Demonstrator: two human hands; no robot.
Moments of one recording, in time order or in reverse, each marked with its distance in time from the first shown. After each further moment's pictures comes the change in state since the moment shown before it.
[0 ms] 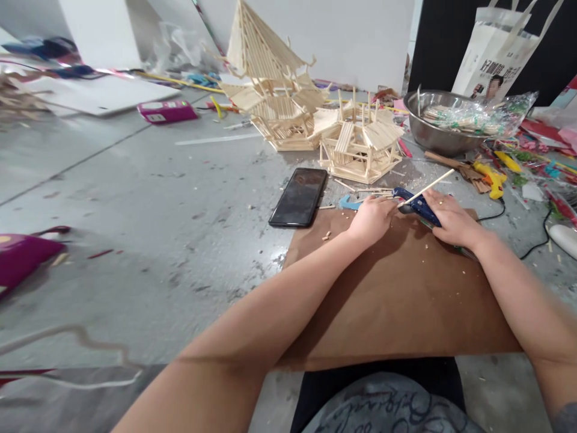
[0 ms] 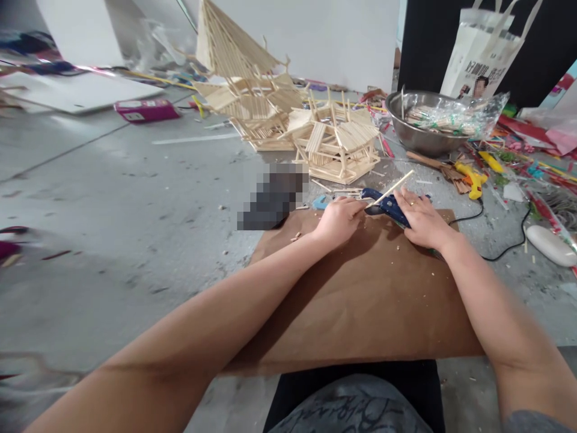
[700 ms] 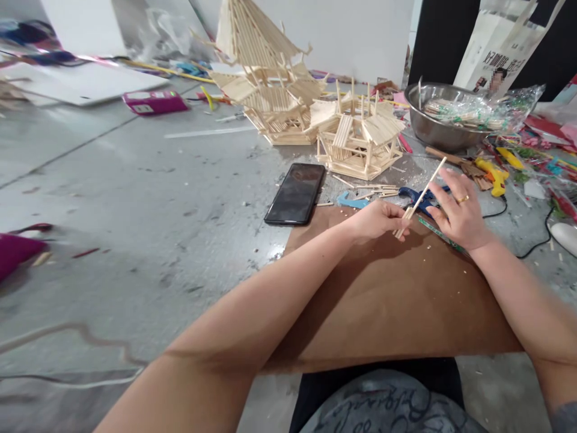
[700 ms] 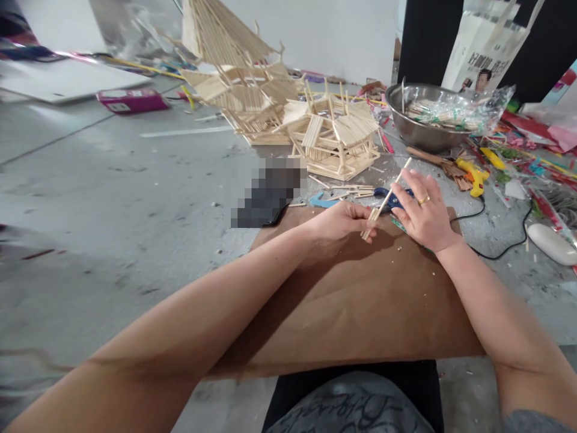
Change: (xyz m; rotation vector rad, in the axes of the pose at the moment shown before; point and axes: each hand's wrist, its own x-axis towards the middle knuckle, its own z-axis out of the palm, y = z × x) left_hand 0.000 0.012 -0.015 -1.090 -0.540 -0.356; right_hand -0.002 -0.013 -0.011 -0.171 0.525 -0.038
